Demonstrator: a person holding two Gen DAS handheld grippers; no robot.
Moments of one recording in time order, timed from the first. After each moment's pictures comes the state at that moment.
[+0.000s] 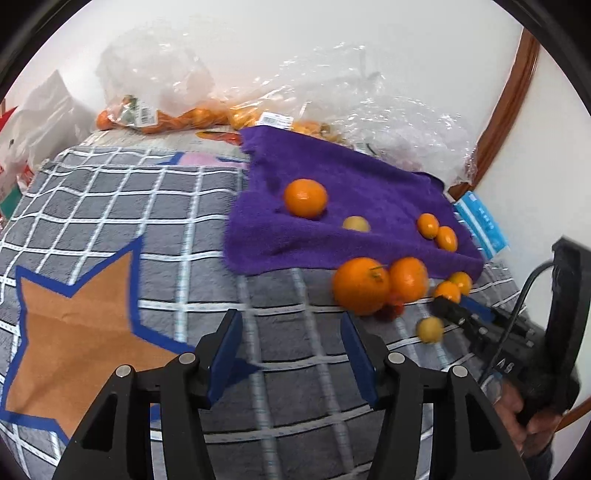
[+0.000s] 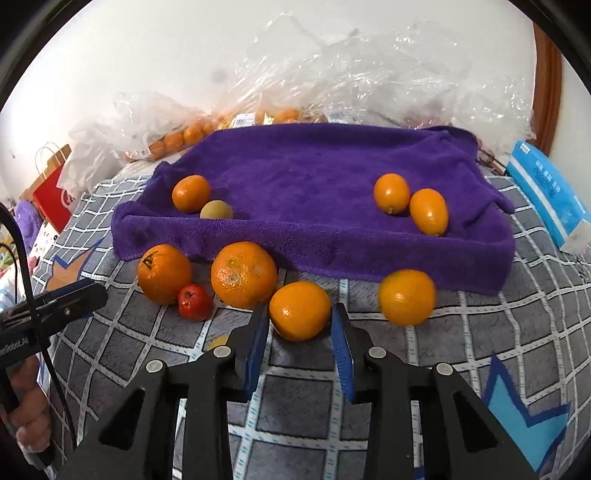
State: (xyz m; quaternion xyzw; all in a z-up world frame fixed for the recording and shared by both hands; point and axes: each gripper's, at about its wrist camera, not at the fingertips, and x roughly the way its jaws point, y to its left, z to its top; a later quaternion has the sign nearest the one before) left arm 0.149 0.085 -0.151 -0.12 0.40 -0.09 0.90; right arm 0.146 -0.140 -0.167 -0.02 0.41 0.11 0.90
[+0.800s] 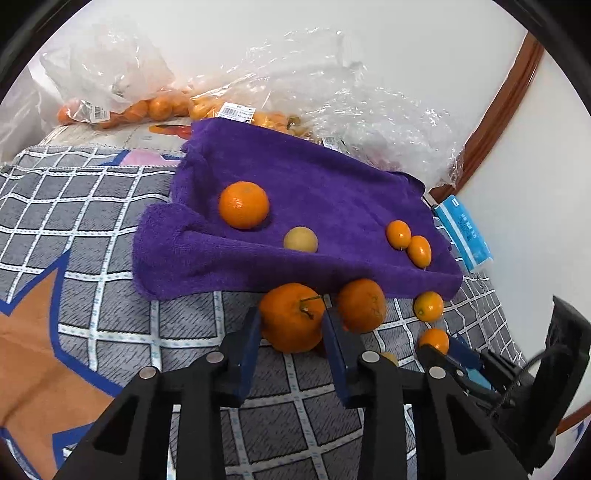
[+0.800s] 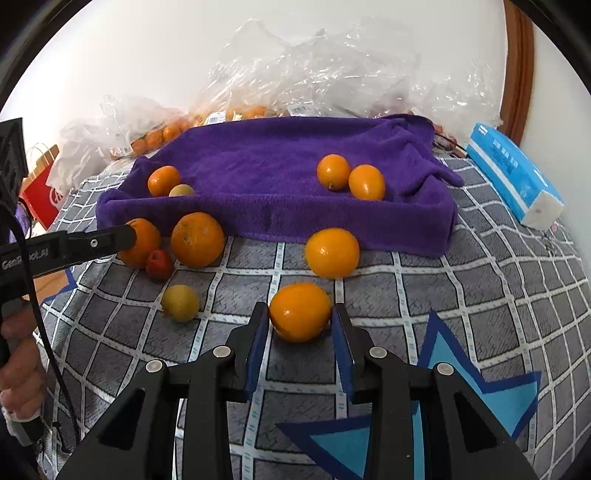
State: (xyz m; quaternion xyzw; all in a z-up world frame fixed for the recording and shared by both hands) left arm 0.177 0.051 -0.150 -0.15 0.41 -0.12 0.89; right arm 0.130 -0.171 -0.168 -0.03 0.42 0.08 0.90
